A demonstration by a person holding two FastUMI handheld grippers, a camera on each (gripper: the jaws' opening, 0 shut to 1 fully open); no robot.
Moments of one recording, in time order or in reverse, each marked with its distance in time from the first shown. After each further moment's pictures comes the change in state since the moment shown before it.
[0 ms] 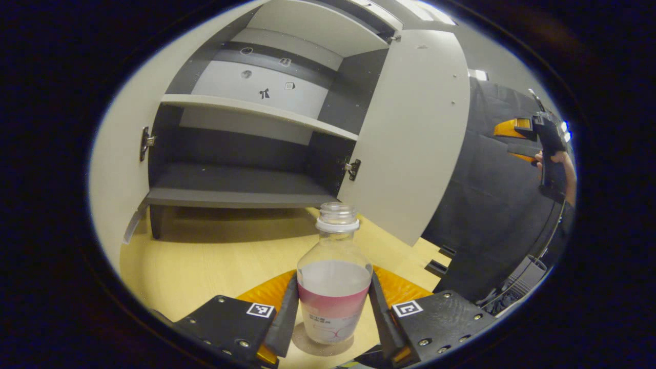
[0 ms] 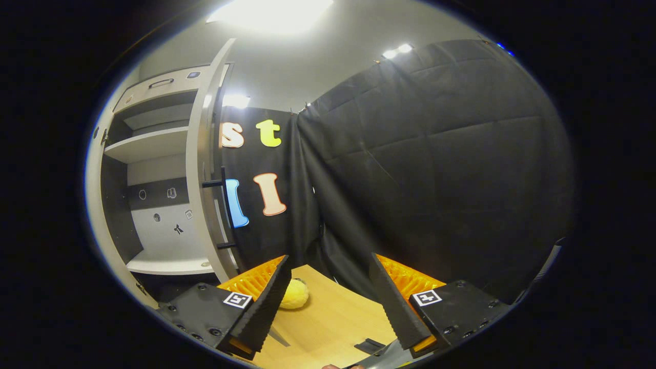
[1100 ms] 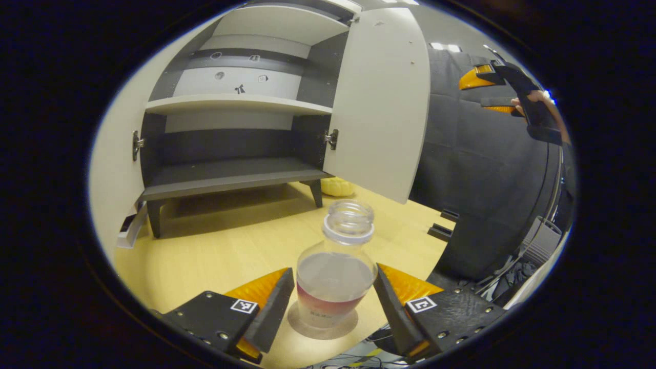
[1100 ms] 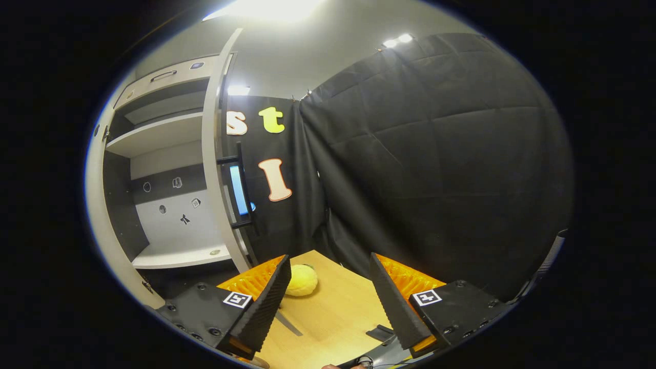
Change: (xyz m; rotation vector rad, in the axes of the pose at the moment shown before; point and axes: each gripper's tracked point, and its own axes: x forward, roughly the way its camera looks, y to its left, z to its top) left arm -0.016 -0.017 -0.057 0.175 0.082 0.004; right arm 0.011 0.029 -0.034 0.029 0.078 0.025
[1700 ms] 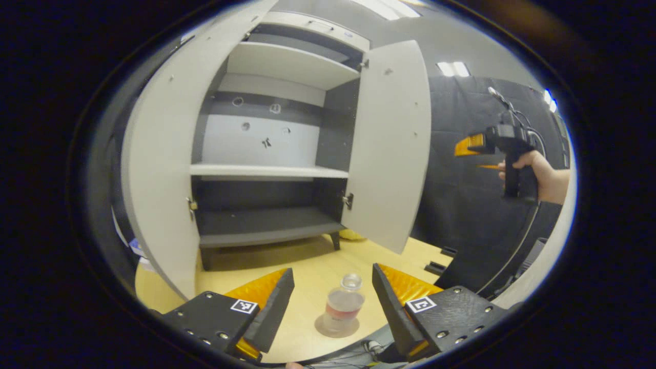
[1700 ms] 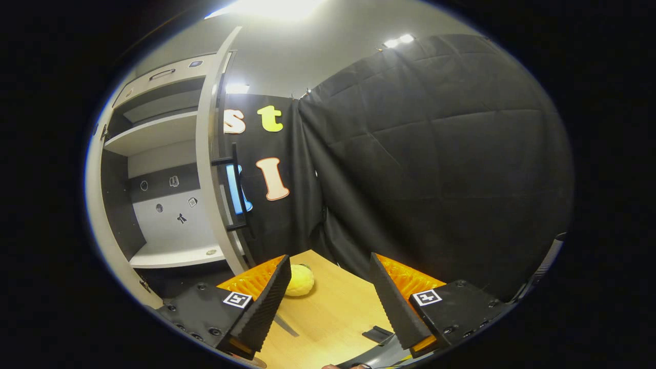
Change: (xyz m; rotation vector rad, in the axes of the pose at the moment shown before) left arm -0.135 0.038 0.149 -0.010 -0.219 0.160; right arm 0.012 -0.004 0.017 -0.023 -0.016 -0.005
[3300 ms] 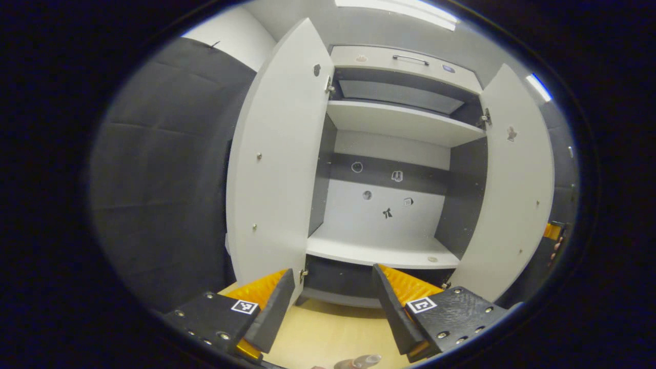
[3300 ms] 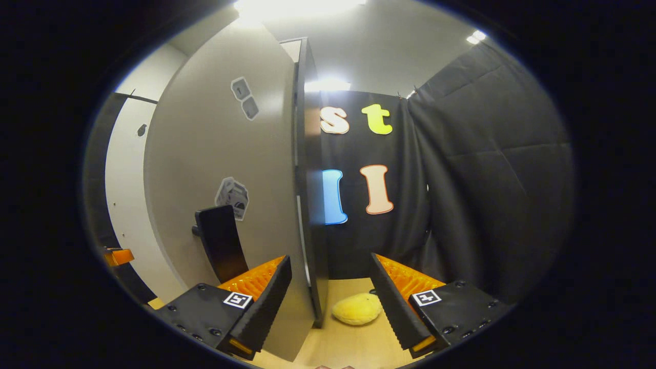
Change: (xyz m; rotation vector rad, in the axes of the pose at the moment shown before) left arm -0.005 0.071 0.182 -0.127 -0.132 0.733; right arm 0.085 0.130 0.060 -0.157 0.023 0.666
